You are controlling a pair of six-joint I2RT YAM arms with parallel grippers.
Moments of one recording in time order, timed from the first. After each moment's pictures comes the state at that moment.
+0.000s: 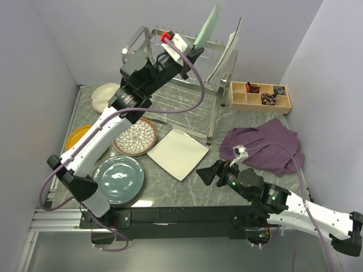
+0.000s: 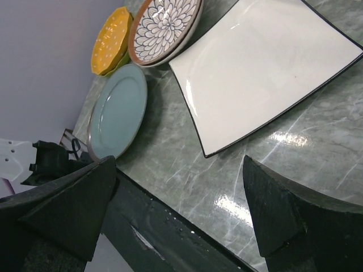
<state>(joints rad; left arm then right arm) -0.74 1.63 1.95 0.04 0.20 0.24 1.12 0.44 0.37 -0.22 0.40 0.84</state>
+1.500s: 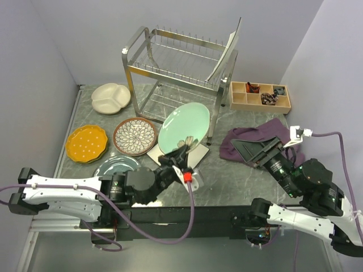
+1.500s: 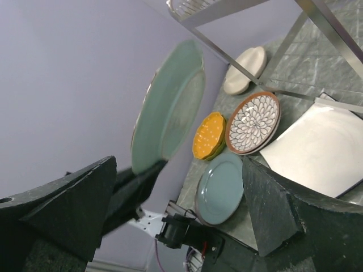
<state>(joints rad) -1.53 1.04 1.02 0.02 -0.73 0.74 1.12 0.40 0.99 -0.52 0.55 0.91</state>
